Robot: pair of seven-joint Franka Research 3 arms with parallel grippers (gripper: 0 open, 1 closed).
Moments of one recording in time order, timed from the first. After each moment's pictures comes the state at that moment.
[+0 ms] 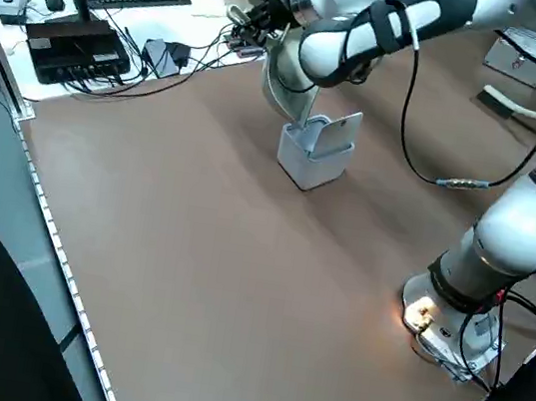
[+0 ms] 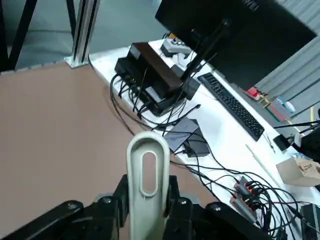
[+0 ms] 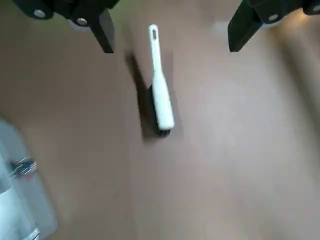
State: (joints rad) left arm 0.15 -0.13 0.13 -2.47 0.12 3.32 -0.70; right arm 0.13 0.08 -0.04 -1.68 0.21 1.62 0.21
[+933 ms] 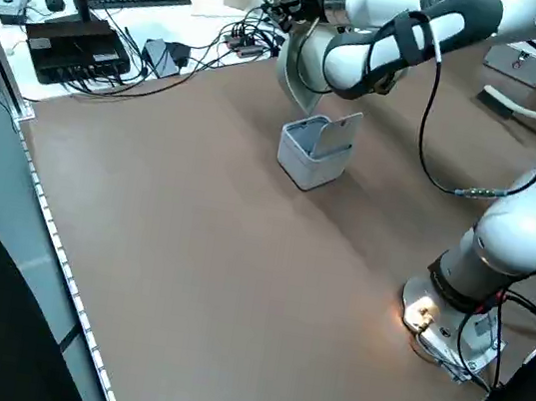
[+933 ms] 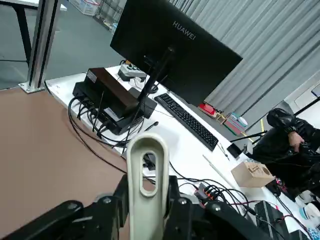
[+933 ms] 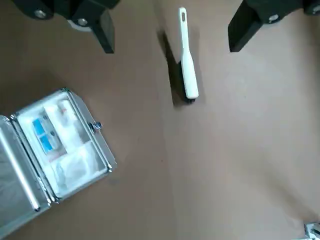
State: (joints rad) left arm 0.15 -0.21 0.07 -2.59 0.12 3.55 -0.69; right arm 0.10 0.02 -0.04 -1.47 0.06 1.50 0.21
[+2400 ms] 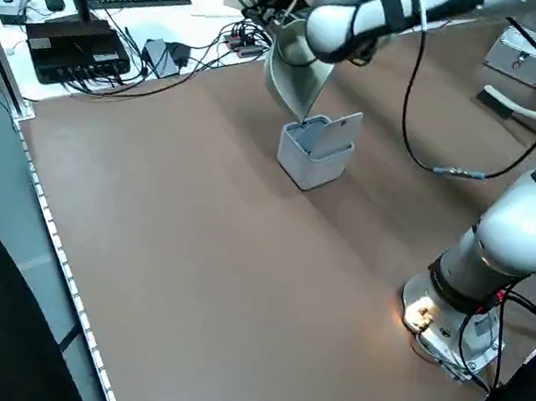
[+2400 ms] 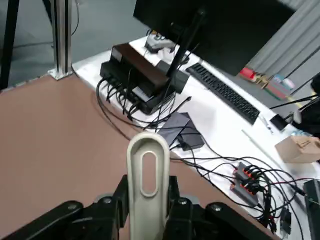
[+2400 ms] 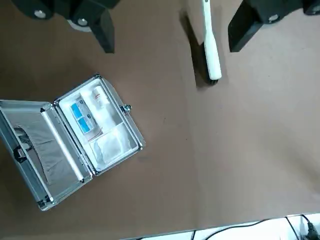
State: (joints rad) left arm 0.17 -0.12 0.07 -2.37 0.12 3.18 -0.61; right arm 0.08 0.01 -0.02 -1.44 -0.06 1.55 0.21
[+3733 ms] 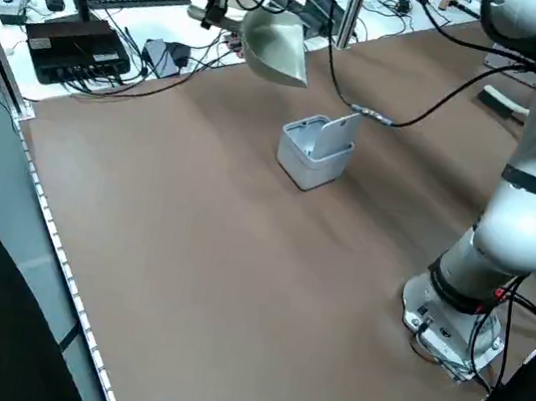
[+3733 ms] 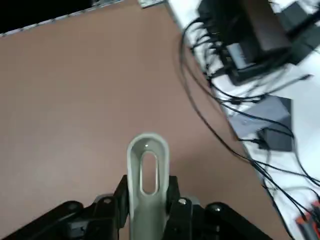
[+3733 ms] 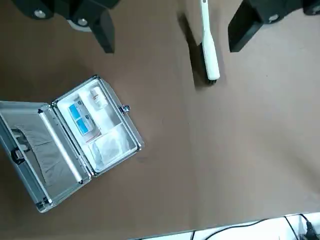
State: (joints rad) left arm 0.16 0.36 0.11 -1.57 0.12 2.29 -0.94; right arm 0.08 0.01 -0.02 -1.44 -0.05 1.55 0.21
